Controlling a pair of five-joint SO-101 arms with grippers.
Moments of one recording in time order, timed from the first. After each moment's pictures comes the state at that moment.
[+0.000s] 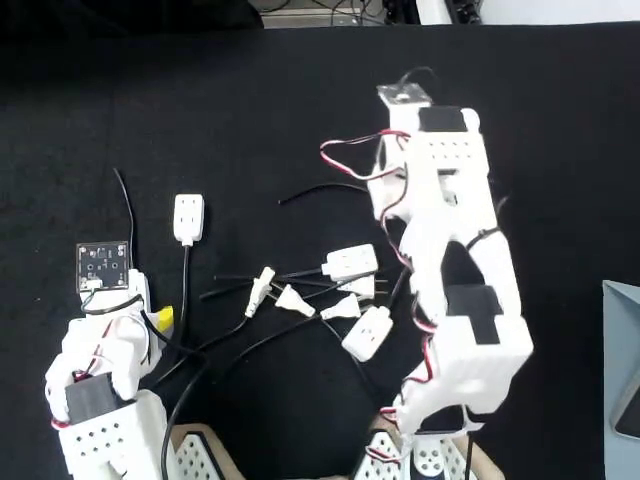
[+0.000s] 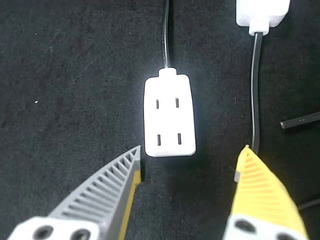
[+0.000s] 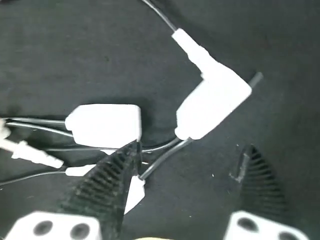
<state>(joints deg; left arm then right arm) -24.8 -97.6 90.6 67.5 -16.4 -2.2 16.3 -7.3 91.1 5.1</state>
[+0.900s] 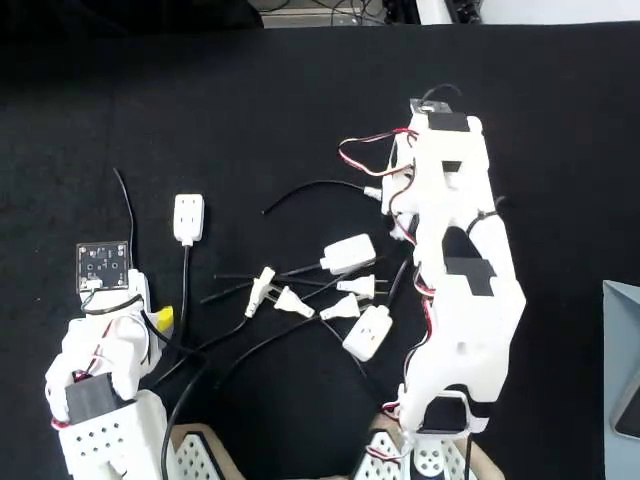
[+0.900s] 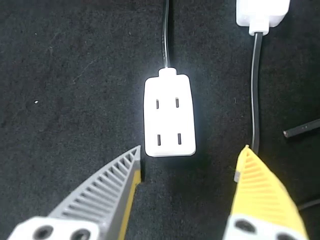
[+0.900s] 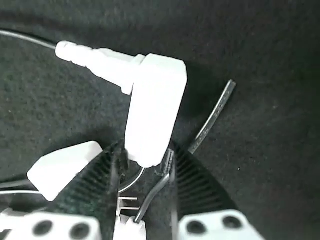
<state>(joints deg) -24.8 -97.6 90.6 67.5 -16.4 1.7 30.4 -13.8 85.4 -4.8</state>
